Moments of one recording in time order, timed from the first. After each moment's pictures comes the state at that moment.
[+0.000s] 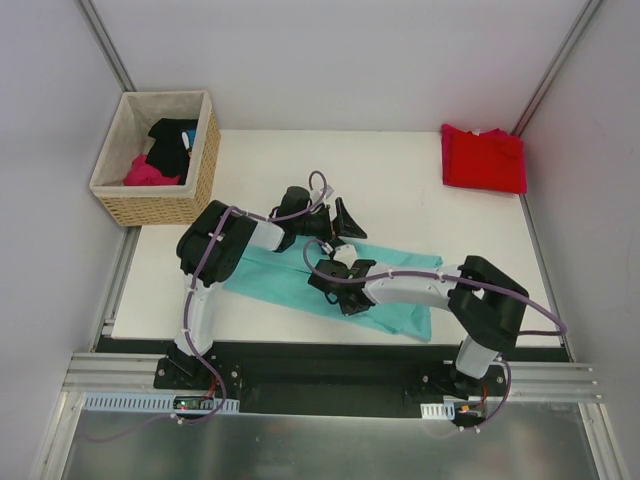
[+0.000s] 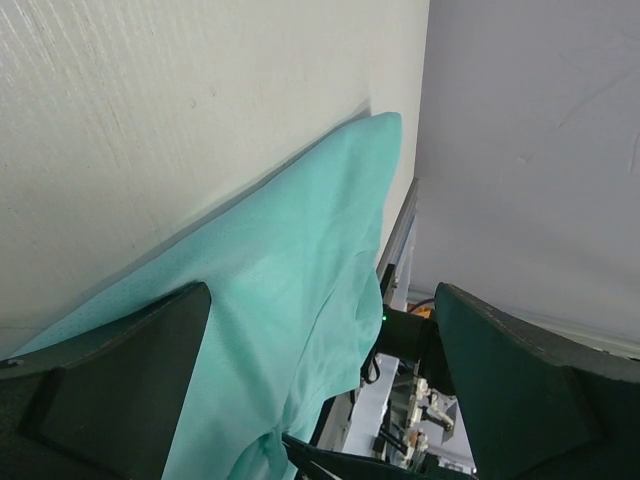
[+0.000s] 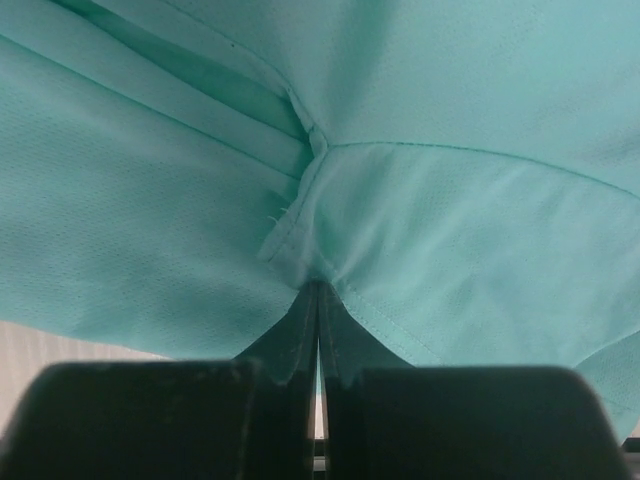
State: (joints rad) left arm -0.53 2.14 1.10 0.54 0.81 -1.07; right arm 1.12 1.71 1.03 -0.72 0.43 0.76
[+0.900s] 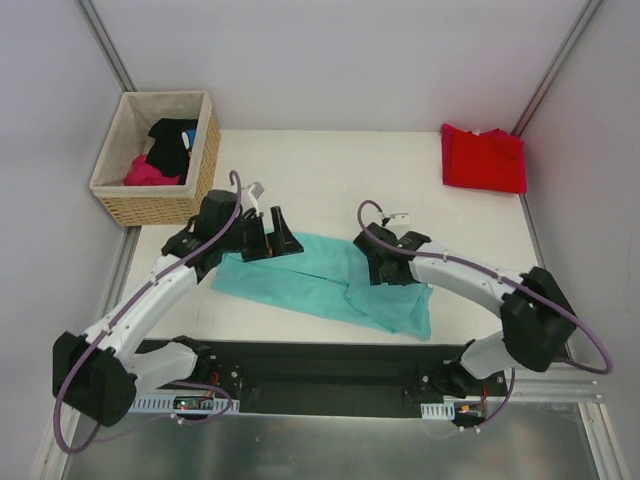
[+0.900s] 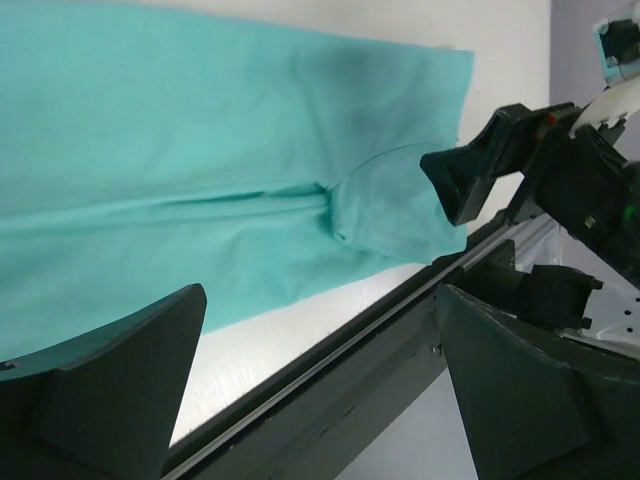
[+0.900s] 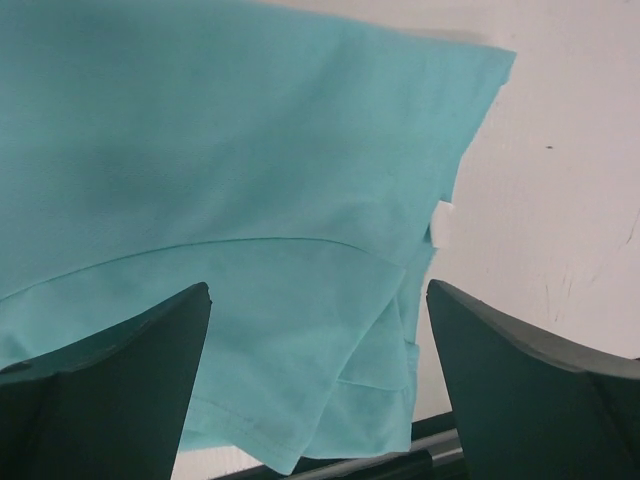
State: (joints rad) left arm -0.43 1.15 0.90 -0.42 0.47 -0.62; right arm 0.82 1.42 0.97 -0.86 0.58 0.70
